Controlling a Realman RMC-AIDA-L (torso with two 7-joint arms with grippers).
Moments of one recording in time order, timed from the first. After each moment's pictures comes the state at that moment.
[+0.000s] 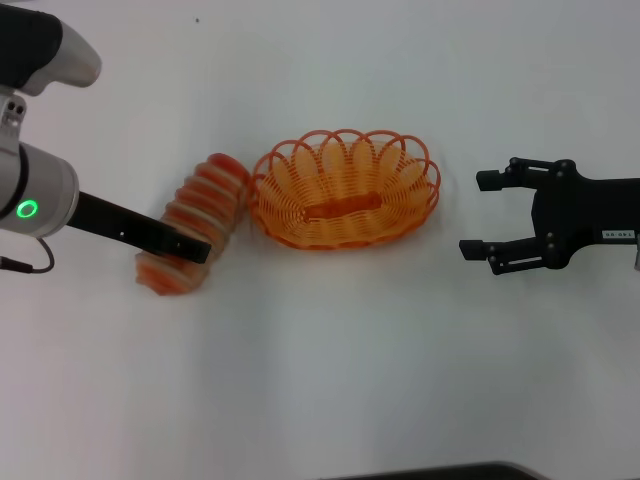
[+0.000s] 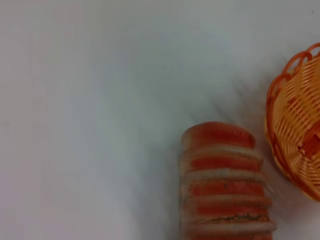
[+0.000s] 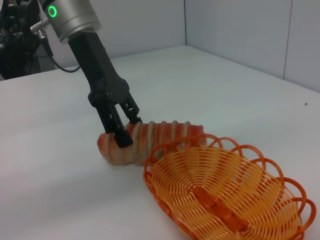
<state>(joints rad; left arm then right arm) -0.50 -2.17 1.33 1.25 2.58 1.41 -2.60 0.36 2.09 -0.63 -0.82 -2.16 -1.64 1.19</state>
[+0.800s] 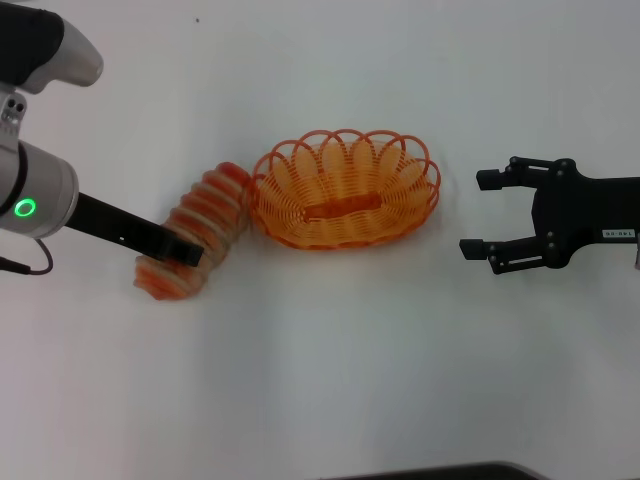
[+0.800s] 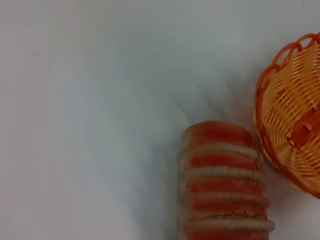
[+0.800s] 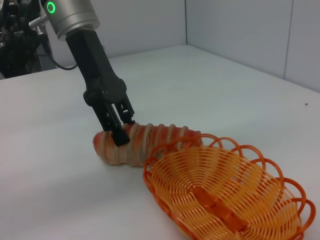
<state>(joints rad) -0.52 -2.17 1.31 1.24 2.58 1.45 -2.60 0.36 2.09 -0.64 -0.82 -2.16 -1.64 1.19</state>
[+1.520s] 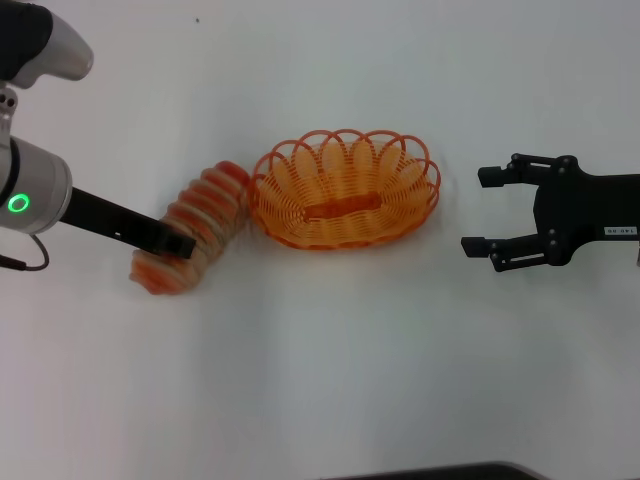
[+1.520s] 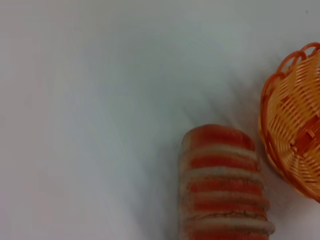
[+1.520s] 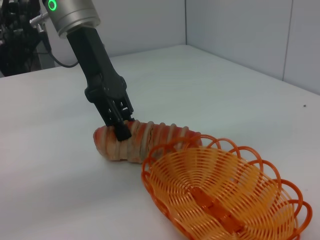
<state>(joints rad) -0.52 -2.16 1.28 1.23 2.58 1.45 -2.59 0.36 2.09 -0.64 -0.83 -2.16 -1.64 1.19</state>
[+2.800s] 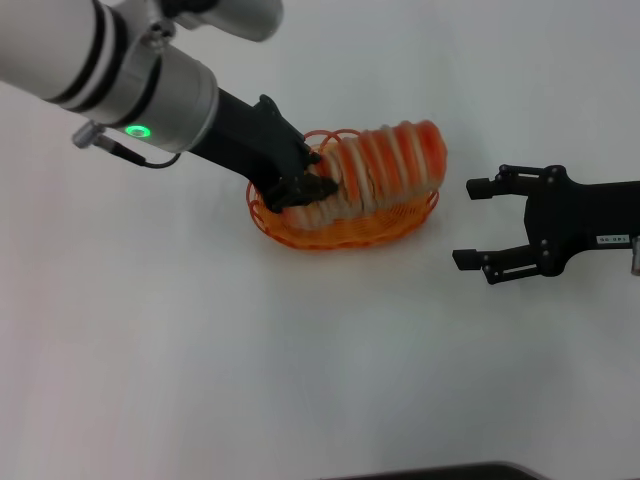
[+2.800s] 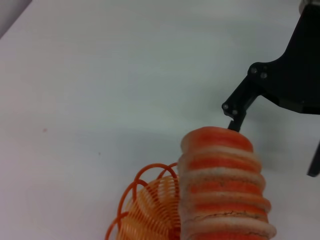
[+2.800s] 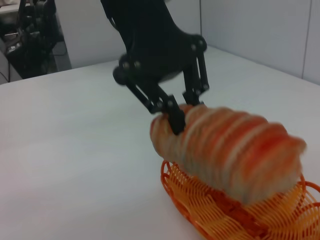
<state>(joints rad) -0.73 -2.17 1.42 1.22 2.35 1.43 -2.05 0.36 2.09 -0.67 -0.83 -2.16 -1.66 1.21</state>
